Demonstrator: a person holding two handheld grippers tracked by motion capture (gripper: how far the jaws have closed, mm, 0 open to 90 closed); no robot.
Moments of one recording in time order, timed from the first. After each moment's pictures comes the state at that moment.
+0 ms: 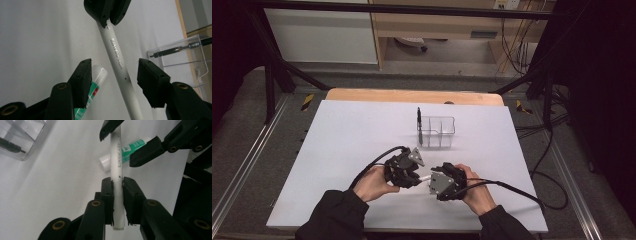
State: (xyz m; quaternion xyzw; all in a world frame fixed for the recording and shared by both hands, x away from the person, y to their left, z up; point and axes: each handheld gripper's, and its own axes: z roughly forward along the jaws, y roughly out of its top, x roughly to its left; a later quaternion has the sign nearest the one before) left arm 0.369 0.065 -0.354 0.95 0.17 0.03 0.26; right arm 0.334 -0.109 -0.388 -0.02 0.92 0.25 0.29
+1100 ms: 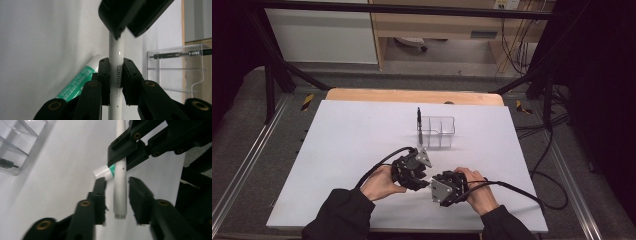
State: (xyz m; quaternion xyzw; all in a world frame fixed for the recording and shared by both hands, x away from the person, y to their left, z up) left arm 0.369 0.057 -0.354 0.95 0.15 0.05 0.28; right arm 0.329 -0.112 -0.391 -0.10 0.92 0.20 0.31
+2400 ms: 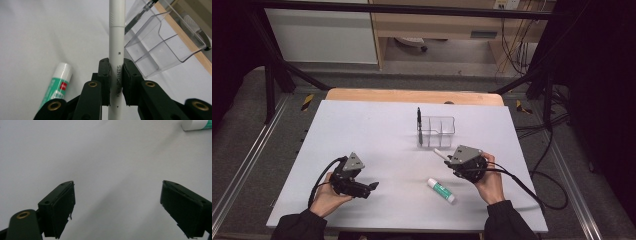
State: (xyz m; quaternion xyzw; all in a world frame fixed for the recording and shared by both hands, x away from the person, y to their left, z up) left arm 0.354 0.219 -0.412 0.86 0.34 0.15 0.34; right arm 0.372 -0.158 -0.371 0.19 0.89 0.34 0.25
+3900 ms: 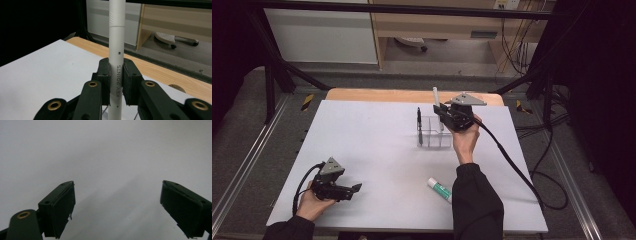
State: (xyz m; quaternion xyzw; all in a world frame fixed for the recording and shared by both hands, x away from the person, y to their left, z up) left arm 0.349 0.266 -0.434 0.83 0.40 0.15 0.35; right arm 0.485 -0.131 -0.329 0.38 0.72 0.53 0.25
